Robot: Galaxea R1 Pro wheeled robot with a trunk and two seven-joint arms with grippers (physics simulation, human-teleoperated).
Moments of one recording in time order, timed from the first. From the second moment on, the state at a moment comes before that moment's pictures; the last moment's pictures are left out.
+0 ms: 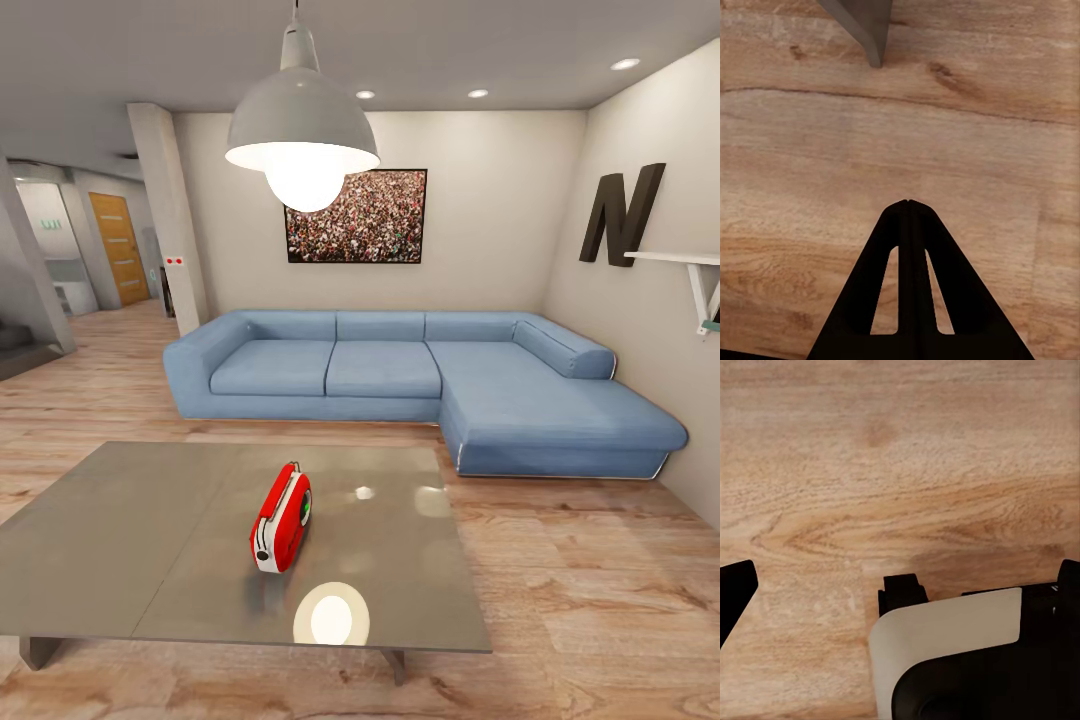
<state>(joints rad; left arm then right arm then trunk) -0.36 0.13 0.05 0.07 -0.12 -0.02 -0.23 -0.37 -0.05 -0.09 -0.02 0.14 -0.20 0.16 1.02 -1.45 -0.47</state>
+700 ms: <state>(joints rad) -0.36 0.13 0.05 0.07 -0.12 -0.02 -0.23 -0.37 -0.05 -0.09 -0.02 0.14 -0.20 0.16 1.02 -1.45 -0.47</state>
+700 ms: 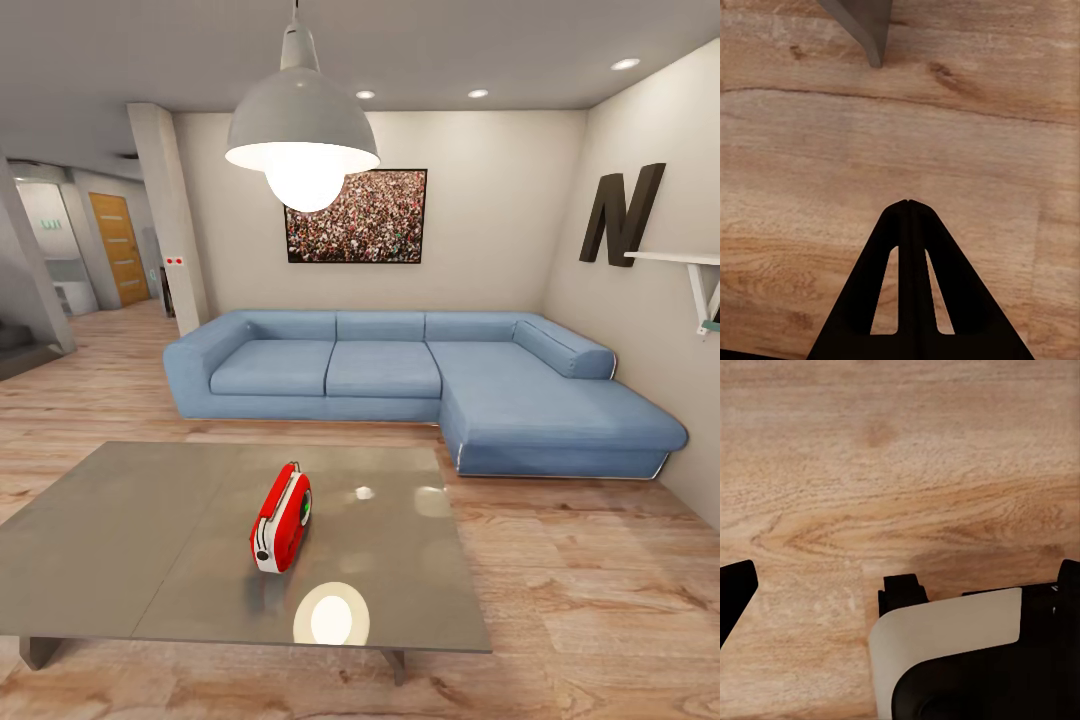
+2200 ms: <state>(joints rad) -0.36 0.13 0.05 0.07 -0.12 -0.02 -0.23 -0.37 -0.05 -0.09 -0.02 0.14 -0.20 0.16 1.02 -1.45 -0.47</state>
